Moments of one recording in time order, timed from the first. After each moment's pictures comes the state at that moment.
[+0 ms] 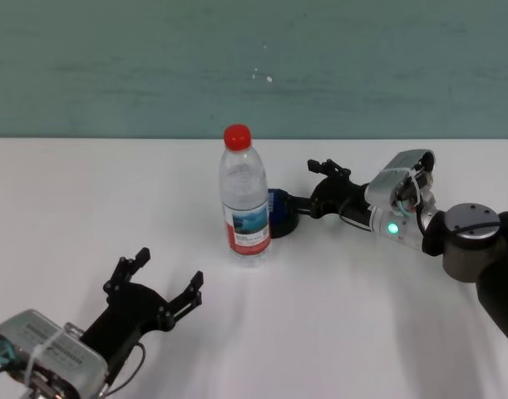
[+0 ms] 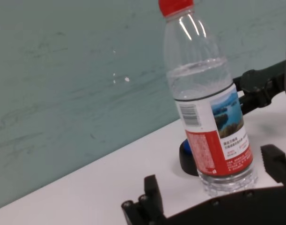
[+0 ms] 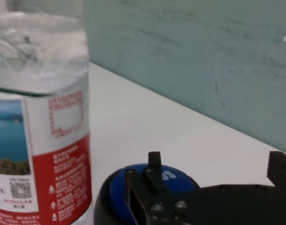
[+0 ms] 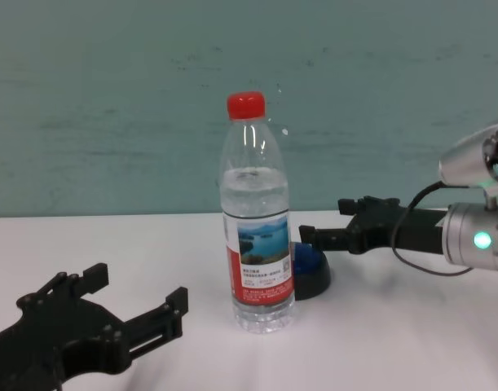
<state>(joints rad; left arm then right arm) 0.20 0.32 0.17 -1.70 0.04 -0.20 -0.24 0.72 0.20 -0.46 -0.68 0.24 -0.19 0.64</state>
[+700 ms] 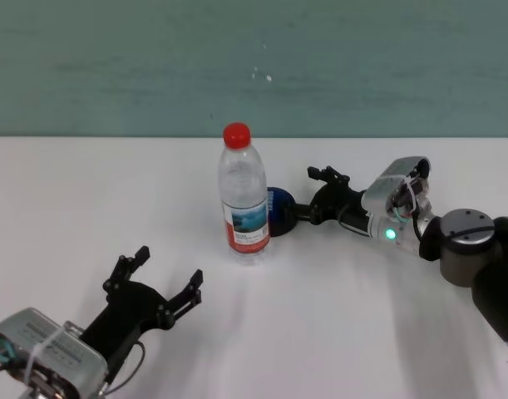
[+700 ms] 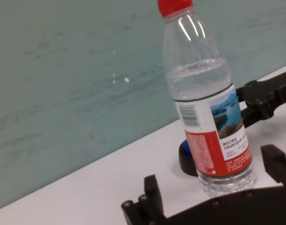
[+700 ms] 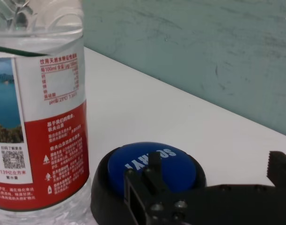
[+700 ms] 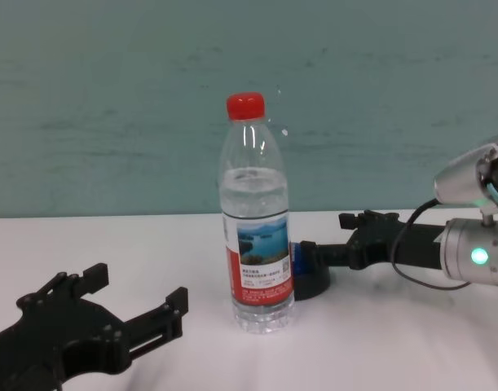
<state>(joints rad) 0.20 0.32 0.17 -1.70 0.04 -0.20 -0.24 0.74 0.18 -0.45 -0.60 0.20 -0.21 0.64</state>
